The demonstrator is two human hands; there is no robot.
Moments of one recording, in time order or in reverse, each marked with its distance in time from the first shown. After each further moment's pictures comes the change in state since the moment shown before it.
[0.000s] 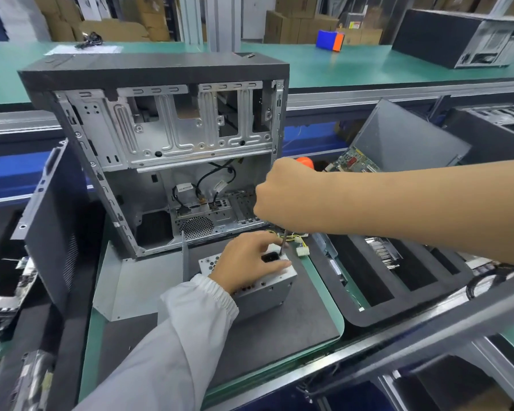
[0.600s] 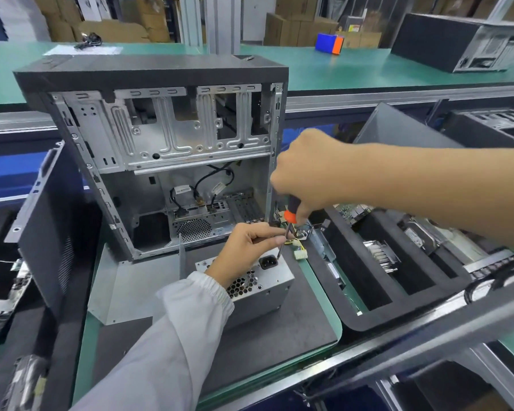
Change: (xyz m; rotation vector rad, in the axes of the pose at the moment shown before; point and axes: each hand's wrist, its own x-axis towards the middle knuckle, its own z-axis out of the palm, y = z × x) left_hand 0.017 0.005 -0.002 -0.637 0.028 -0.027; right_hand -0.006 0.034 0.018 0.145 0.055 0.129
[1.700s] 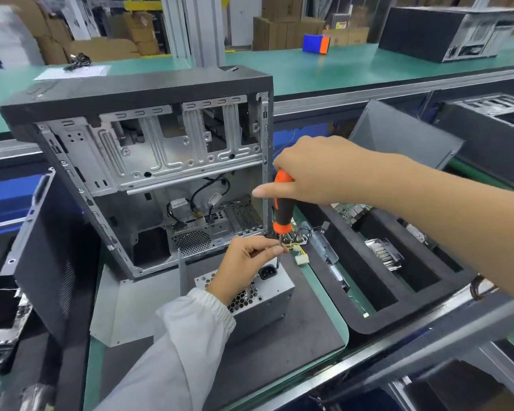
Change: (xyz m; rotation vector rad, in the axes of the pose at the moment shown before) left_hand -0.003 0.003 0.002 0.057 0.044 0.014; right_hand -0.016 0.014 0.014 0.634 0.099 0.372
